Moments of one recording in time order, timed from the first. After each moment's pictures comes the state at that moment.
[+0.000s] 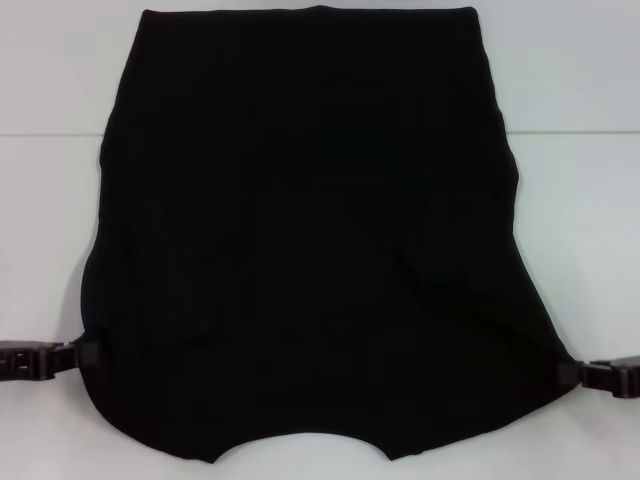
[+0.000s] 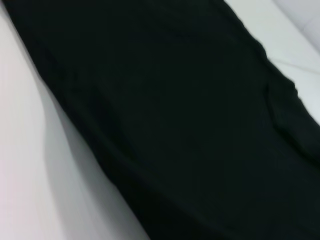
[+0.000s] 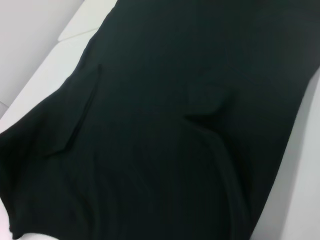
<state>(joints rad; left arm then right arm) -0.42 -2.10 0.32 0.95 2.45 1.62 -1.94 0.46 1.95 -0.67 -0.52 -2.18 -1.42 1.86</state>
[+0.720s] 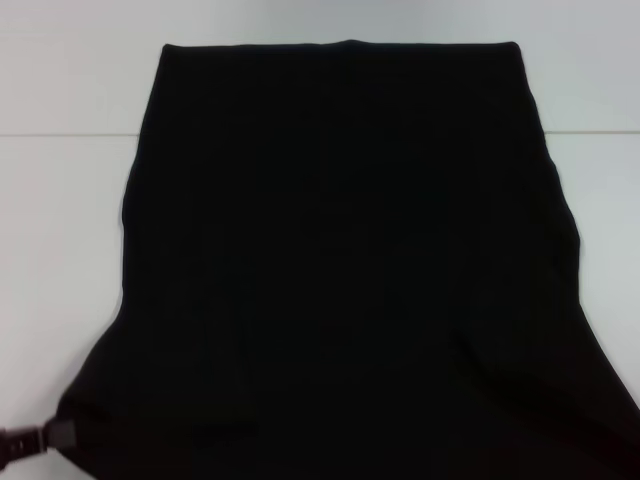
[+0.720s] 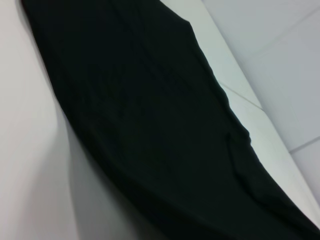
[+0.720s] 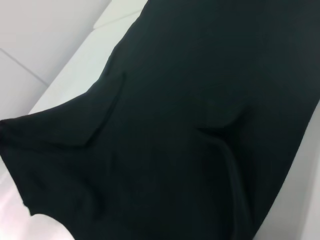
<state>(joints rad) -0.31 -2.09 0.12 0.95 2.47 1.96 -1.93 0.24 1.90 -0.56 -0.63 -2.22 -1.73 1.71</state>
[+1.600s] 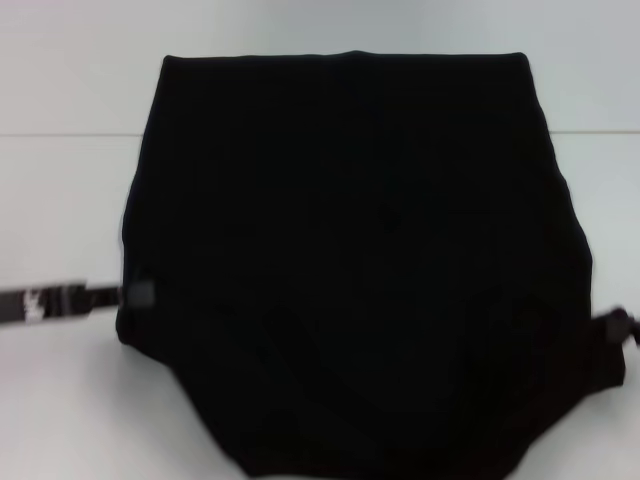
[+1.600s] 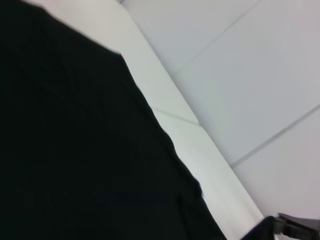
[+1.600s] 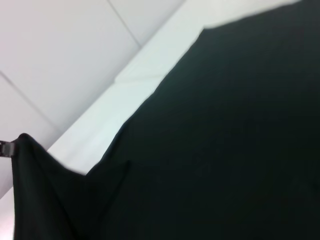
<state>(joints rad) -0.58 -2.00 0.11 0.73 2.45 1.89 -1.96 0.49 1.92 -0.30 -0.60 -2.34 -1.70 1.68</state>
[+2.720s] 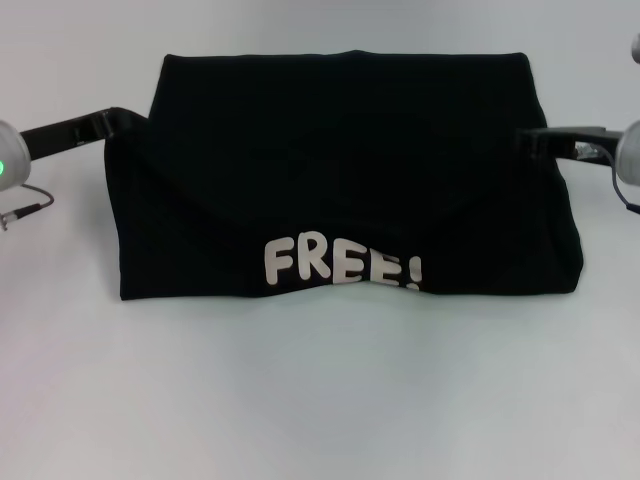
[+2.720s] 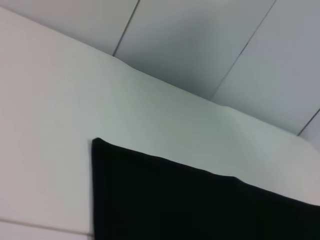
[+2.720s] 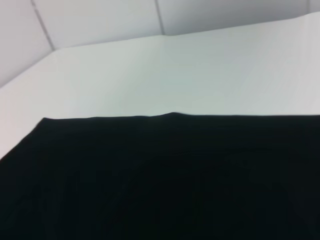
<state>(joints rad) -0.82 -1.98 0.15 0.45 2.30 0.91 -1.85 0.92 2.00 -0.32 -0.31 -2.31 -0.71 1.71</state>
